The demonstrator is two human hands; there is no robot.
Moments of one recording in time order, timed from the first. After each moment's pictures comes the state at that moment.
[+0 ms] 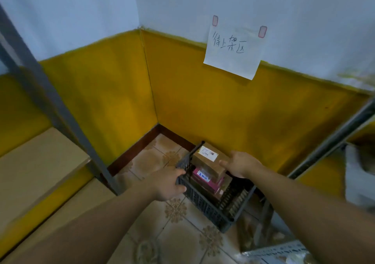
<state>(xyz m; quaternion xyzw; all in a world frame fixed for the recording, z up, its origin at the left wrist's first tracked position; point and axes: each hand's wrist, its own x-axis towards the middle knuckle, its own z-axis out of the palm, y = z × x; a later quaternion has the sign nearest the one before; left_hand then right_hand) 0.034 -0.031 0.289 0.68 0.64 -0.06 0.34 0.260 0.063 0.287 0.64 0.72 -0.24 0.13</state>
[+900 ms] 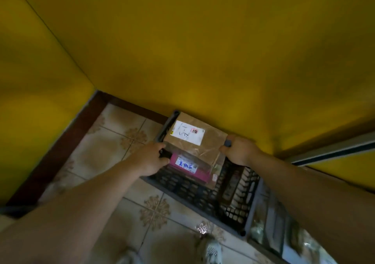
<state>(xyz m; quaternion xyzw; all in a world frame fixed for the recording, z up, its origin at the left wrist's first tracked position) 0.022 0.294 -0.065 0.66 0.62 -0.09 0.41 0.292 0.305 -0.045 0.70 0.60 -0.35 0.17</state>
